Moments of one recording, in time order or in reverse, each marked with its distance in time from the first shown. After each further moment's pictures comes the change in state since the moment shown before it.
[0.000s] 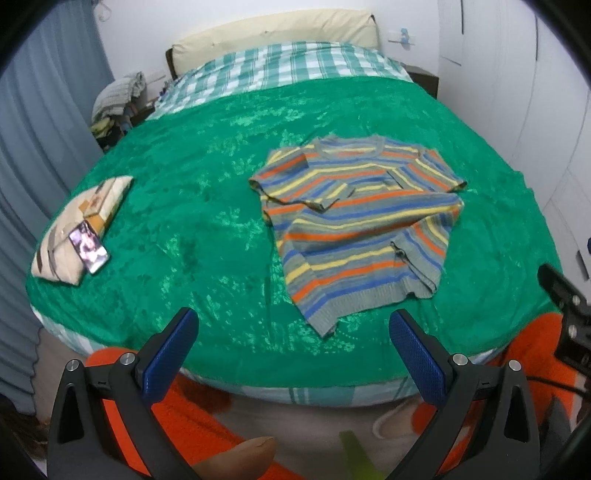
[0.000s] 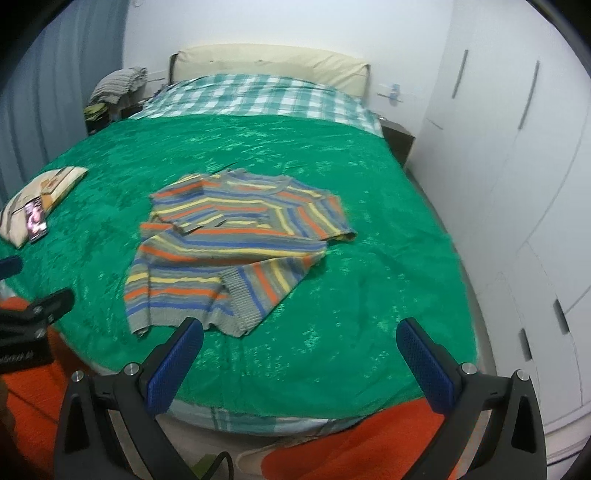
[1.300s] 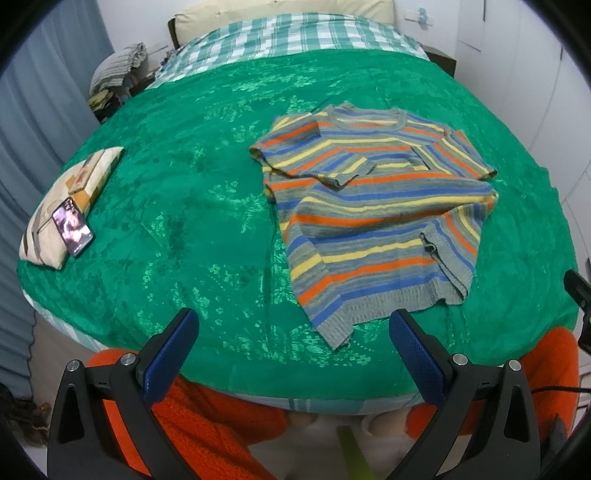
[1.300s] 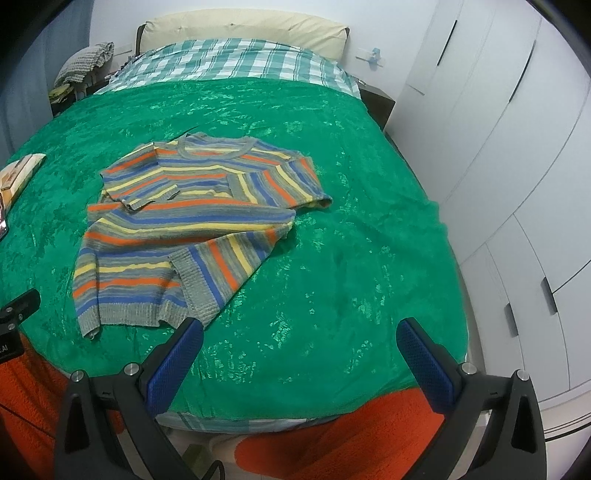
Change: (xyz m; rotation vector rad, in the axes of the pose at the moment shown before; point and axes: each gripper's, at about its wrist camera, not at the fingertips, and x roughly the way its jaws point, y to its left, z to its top) left arm 0.066 0.010 0.010 -0.038 0.123 -0.012; right arm 0.065 -0.015 0.008 0.023 0.152 -0.082
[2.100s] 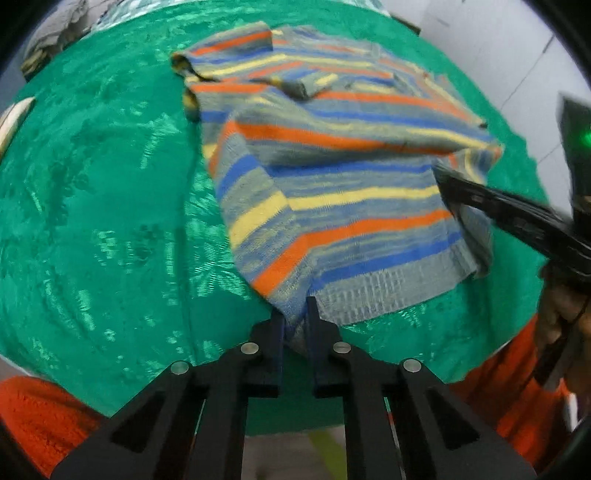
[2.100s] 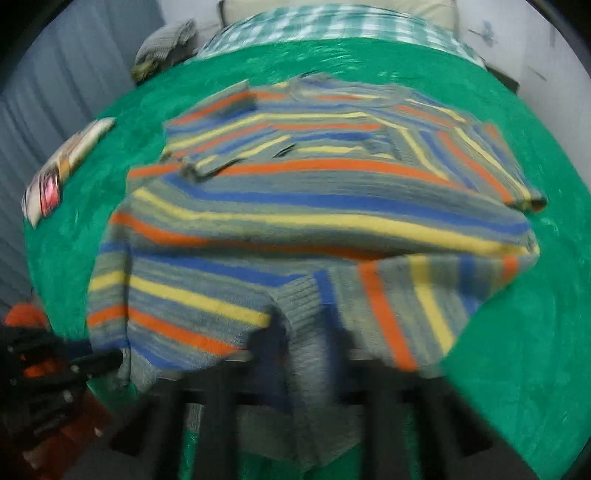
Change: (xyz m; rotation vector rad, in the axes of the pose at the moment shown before) left arm 0.119 0.012 -0.020 -0.003 0.156 -0.316; right arm 0.165 0.095 0.028 -0.079 0.073 0.483
